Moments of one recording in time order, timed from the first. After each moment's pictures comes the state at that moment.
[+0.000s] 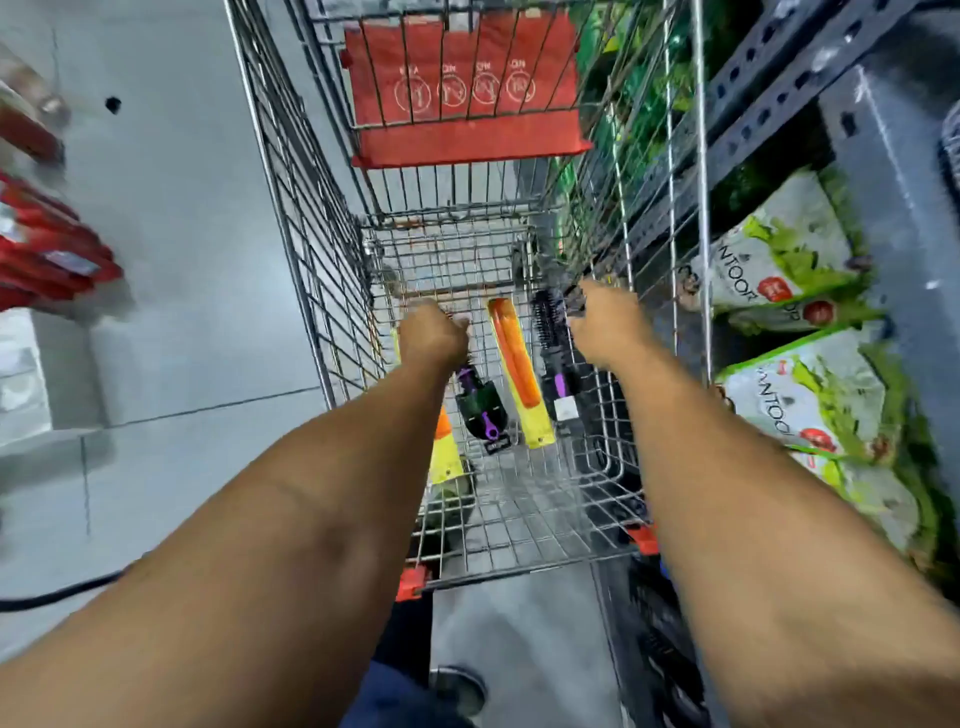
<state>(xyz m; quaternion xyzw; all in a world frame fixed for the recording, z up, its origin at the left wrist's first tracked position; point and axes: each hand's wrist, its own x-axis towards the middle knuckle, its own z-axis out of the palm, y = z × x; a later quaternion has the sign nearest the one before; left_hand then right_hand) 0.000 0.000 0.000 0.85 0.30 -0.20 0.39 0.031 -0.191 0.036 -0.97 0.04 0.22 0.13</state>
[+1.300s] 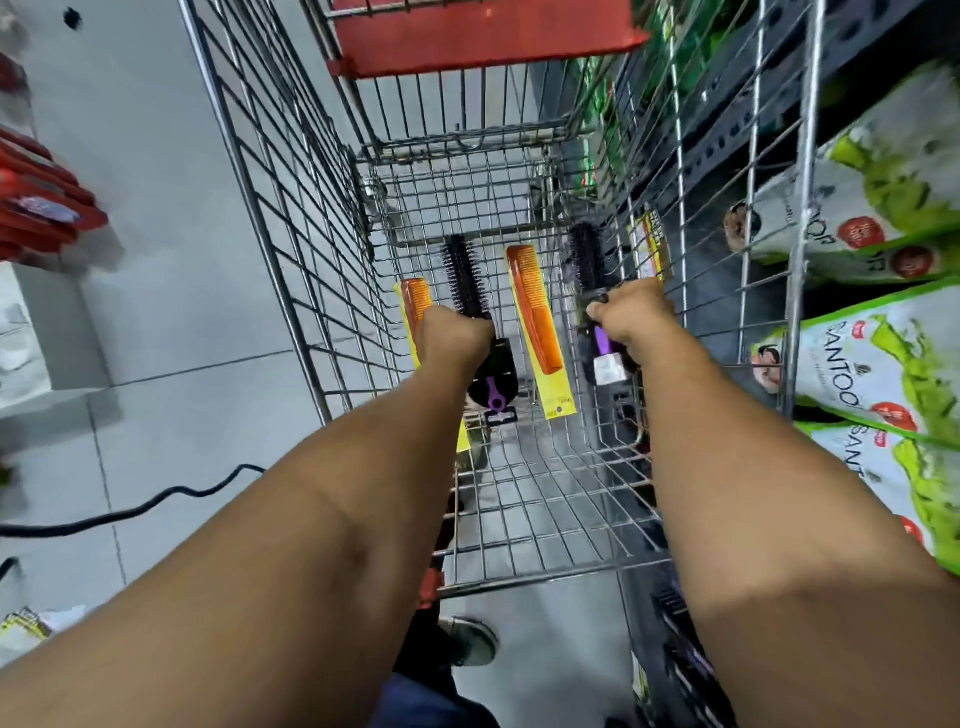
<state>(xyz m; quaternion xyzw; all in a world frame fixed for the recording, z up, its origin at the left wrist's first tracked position) -0.023 -0.013 -0.058 0.76 0.43 -0.24 0.43 0.031 -0.202 -0.044 -0.86 0.30 0.29 0.30</state>
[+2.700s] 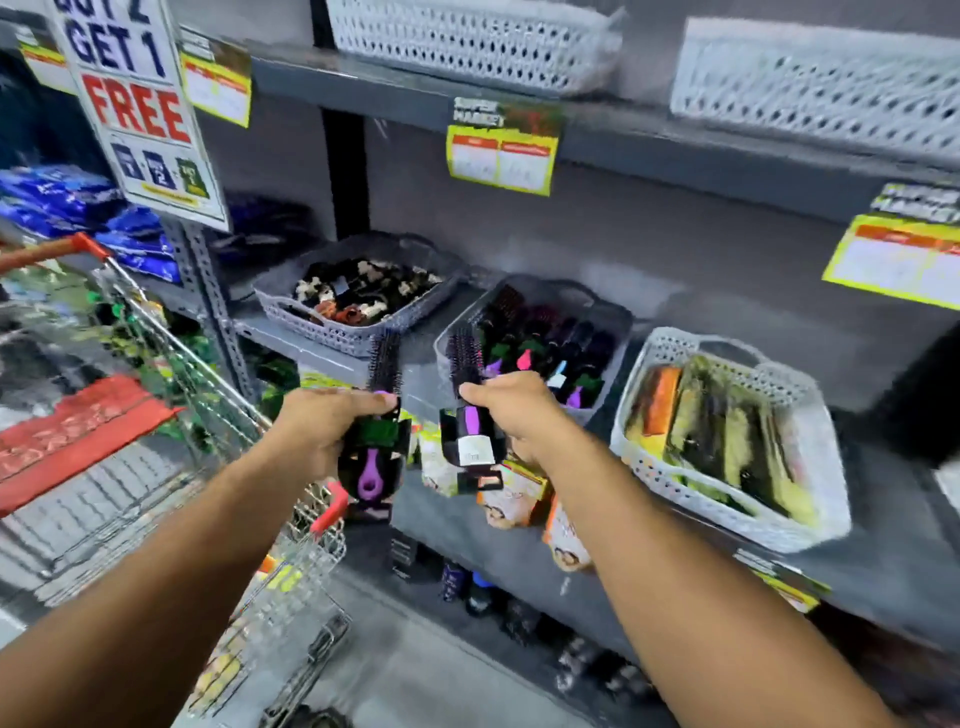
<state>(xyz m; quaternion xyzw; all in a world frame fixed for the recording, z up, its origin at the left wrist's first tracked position) -0.240 -0.178 0.328 0.65 -0.04 -0.34 0.68 -0.361 -0.331 0.337 -0.66 0.38 -0.19 0.62</state>
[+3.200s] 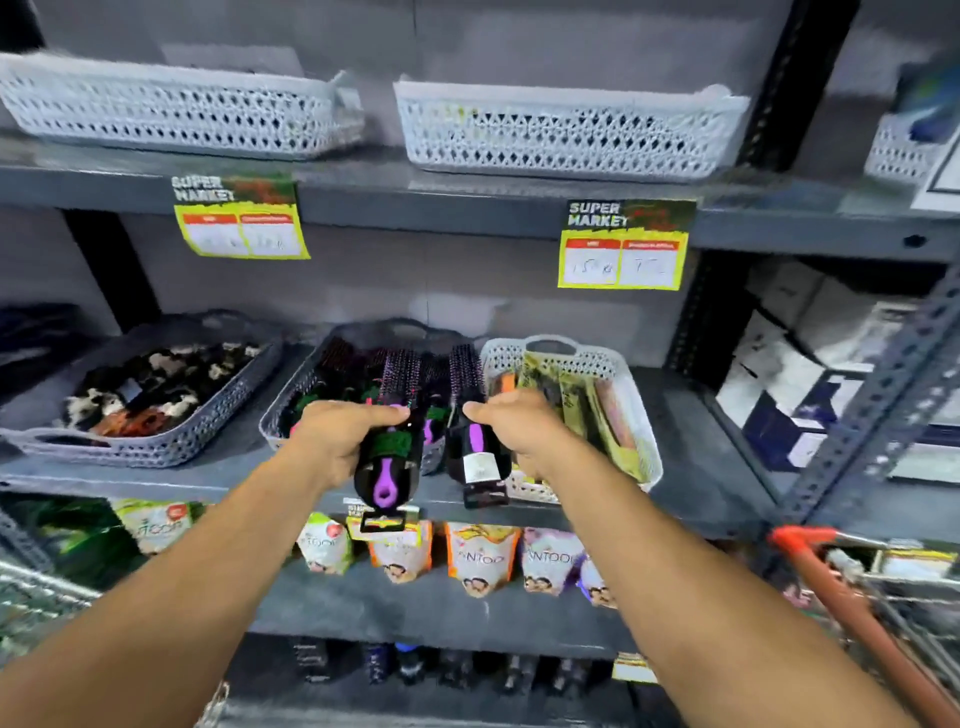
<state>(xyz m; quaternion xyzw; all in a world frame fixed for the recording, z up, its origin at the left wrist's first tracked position) -0.326 -0.345 0.363 0.61 -0.20 -0.47 0.60 -0.504 -0.420 0.370 -0.63 0.52 -0.29 0.50</state>
